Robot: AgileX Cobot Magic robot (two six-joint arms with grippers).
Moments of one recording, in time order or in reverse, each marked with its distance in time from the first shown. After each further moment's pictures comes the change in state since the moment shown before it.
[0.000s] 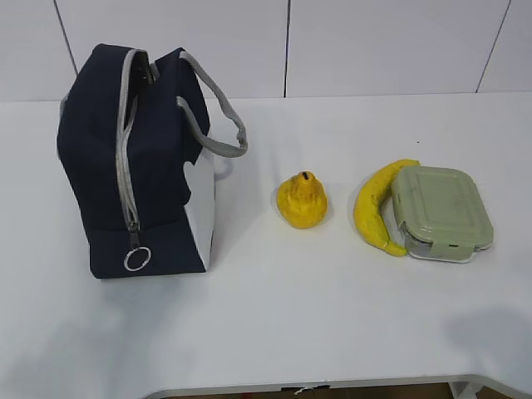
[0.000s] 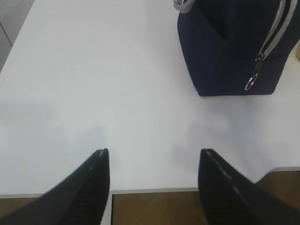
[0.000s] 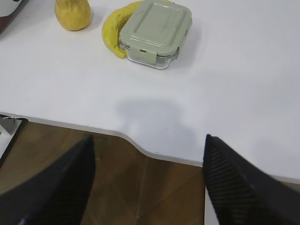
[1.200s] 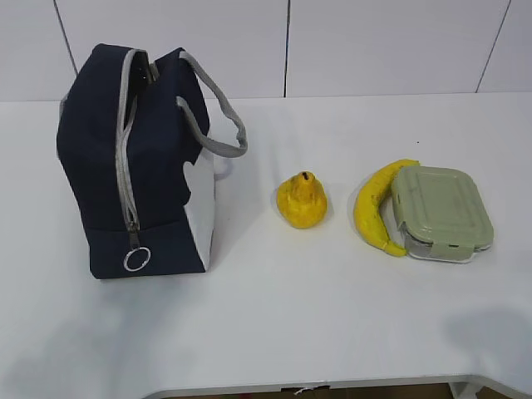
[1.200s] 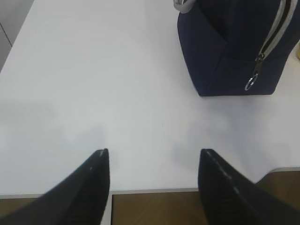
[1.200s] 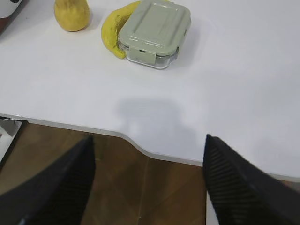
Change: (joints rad) left arm 0.000 0.000 0.000 0.000 0.000 0.000; right arm 0.000 0.000 0.000 0.000 0.000 0.009
